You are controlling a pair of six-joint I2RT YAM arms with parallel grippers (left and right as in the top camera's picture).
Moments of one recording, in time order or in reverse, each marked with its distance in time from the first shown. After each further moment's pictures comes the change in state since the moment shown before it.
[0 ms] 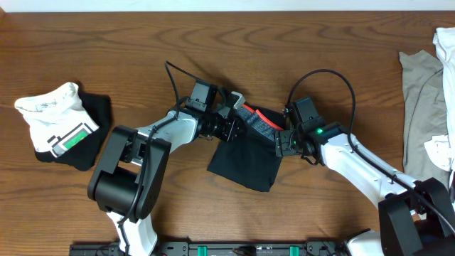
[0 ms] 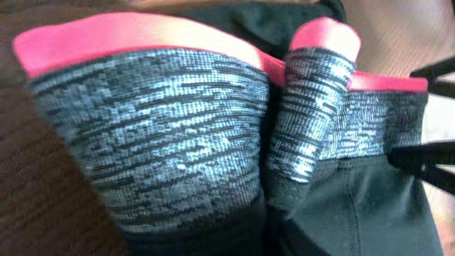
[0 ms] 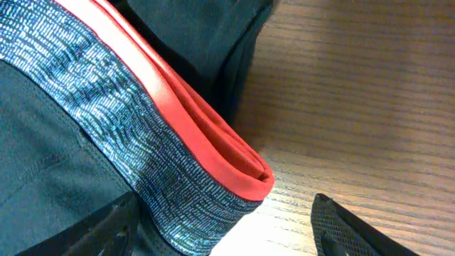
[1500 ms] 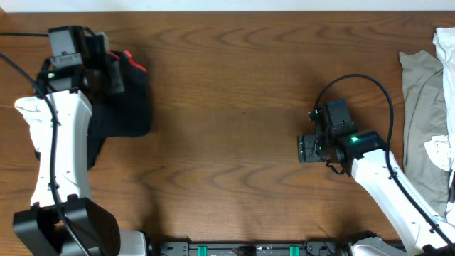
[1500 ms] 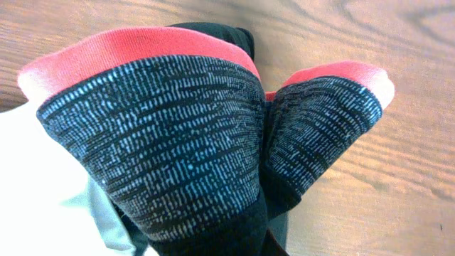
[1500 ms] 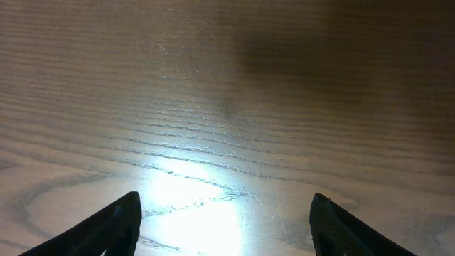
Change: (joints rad) left arm 0.591 -0.330 0.460 -0.672 -0.554 0.047; right arm -0.121 -0.253 0.000 -0.269 0.010 -0.050
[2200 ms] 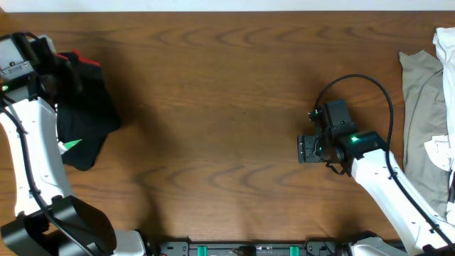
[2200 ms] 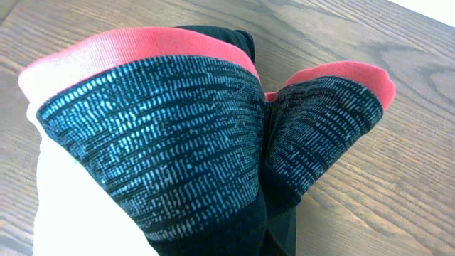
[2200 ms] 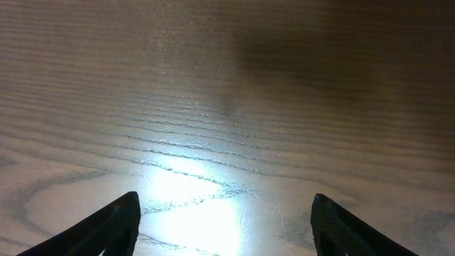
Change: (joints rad) left arm 0.230 0.000 0.016 0.053 0.000 -0.032; right arm 0.000 0.000 0.000 -0.008 0.000 -0.001
